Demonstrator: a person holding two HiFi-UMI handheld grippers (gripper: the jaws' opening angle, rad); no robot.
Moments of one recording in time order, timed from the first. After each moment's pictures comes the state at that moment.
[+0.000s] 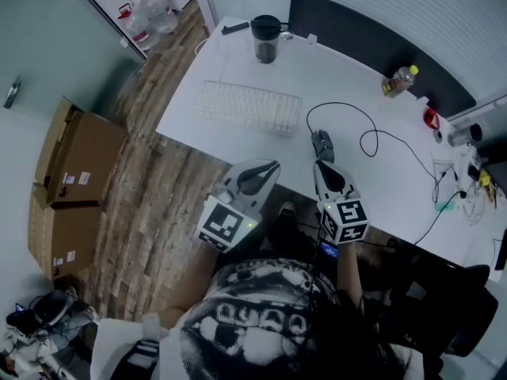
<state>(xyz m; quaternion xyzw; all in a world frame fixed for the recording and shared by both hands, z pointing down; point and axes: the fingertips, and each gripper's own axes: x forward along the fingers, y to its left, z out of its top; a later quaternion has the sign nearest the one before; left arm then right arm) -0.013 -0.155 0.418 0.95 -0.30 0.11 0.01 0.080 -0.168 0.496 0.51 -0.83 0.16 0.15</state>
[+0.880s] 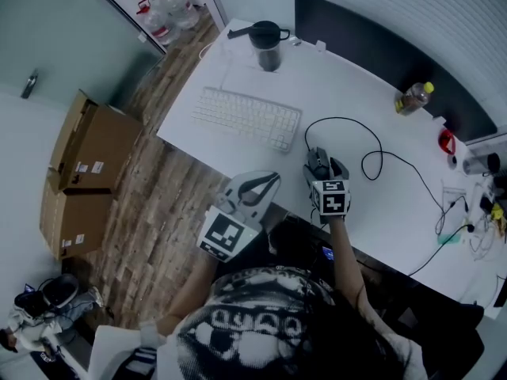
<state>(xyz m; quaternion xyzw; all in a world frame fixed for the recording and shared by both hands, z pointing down) 0.041 -0.194 0.447 0.92 -0.34 0.18 0.04 0.143 -0.254 0.669 0.50 -0.78 0.26 0.27</state>
